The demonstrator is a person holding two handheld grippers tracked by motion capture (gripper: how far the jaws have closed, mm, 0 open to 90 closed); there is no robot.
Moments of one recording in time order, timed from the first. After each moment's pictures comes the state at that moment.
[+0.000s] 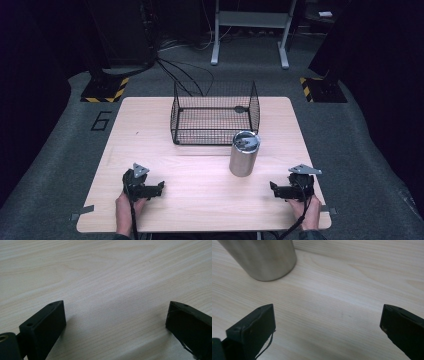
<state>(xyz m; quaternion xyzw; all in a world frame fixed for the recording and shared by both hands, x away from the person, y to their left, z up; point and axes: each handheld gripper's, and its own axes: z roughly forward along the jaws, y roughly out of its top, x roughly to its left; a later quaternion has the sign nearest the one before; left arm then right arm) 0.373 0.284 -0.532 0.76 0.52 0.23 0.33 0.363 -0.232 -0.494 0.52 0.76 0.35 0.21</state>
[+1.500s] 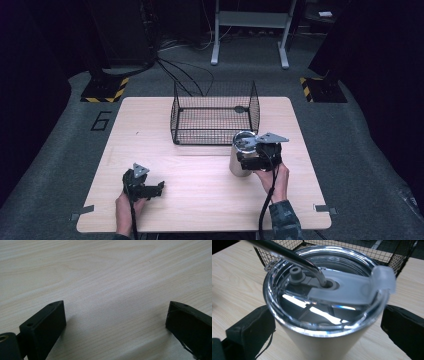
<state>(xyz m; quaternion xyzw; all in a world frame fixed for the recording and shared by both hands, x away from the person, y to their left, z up) 0.373 0.284 -0.532 0.76 0.52 0.23 0.33 0.420 -0.131 -0.421 0.45 0.77 0.41 0.21</state>
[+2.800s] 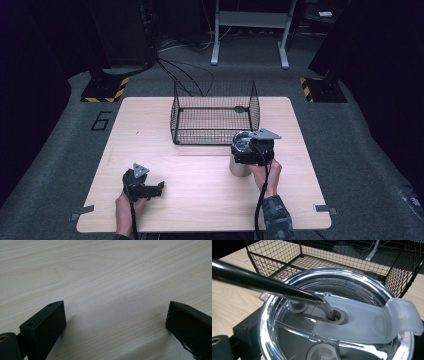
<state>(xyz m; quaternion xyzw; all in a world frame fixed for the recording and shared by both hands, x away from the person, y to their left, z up) 0.373 0.284 -0.532 0.76 0.52 0.23 0.33 0.433 -0.114 -0.422 0.44 0.75 0.43 0.25</state>
